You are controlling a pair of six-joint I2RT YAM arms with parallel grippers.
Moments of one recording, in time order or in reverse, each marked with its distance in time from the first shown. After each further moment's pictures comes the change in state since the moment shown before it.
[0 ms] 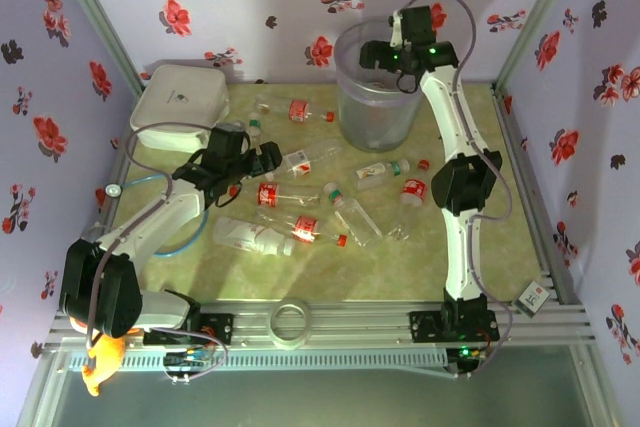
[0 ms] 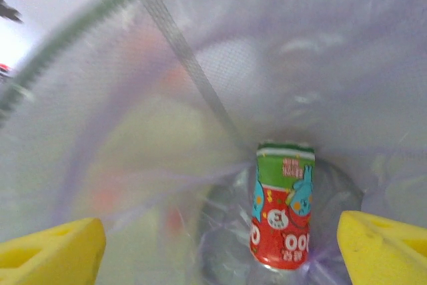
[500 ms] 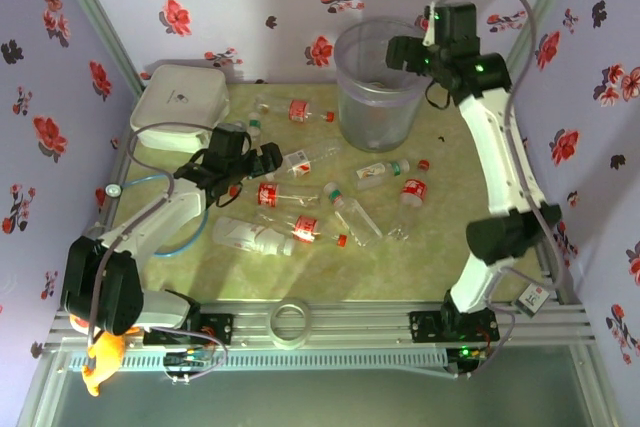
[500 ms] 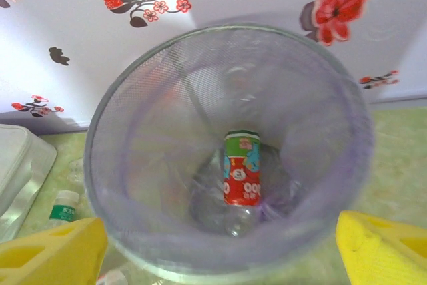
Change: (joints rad) left arm 0.000 0.017 0.000 0.001 0.000 0.008; right arm 0.031 -0.580 -0.449 -0.027 0.194 0.037
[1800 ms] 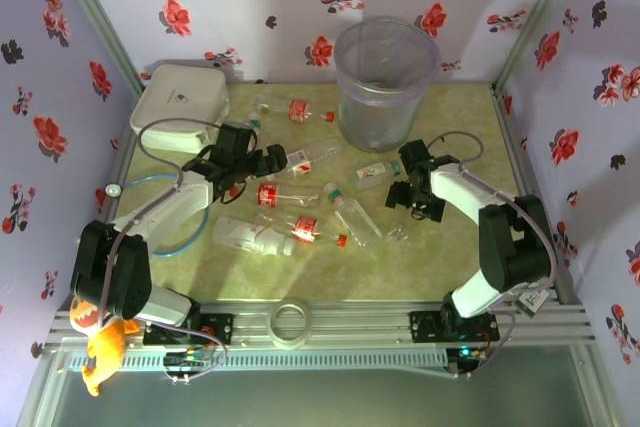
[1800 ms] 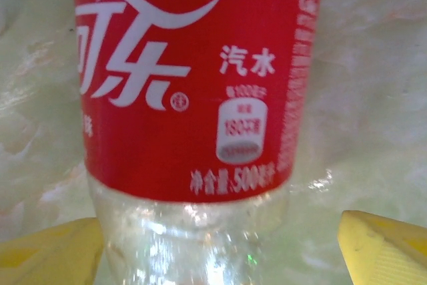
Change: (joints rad) left arm 0.001 0.084 0.030 0.007 0.019 0.053; right arm 0.036 -0.127 -1.166 0.182 -0.002 0.342
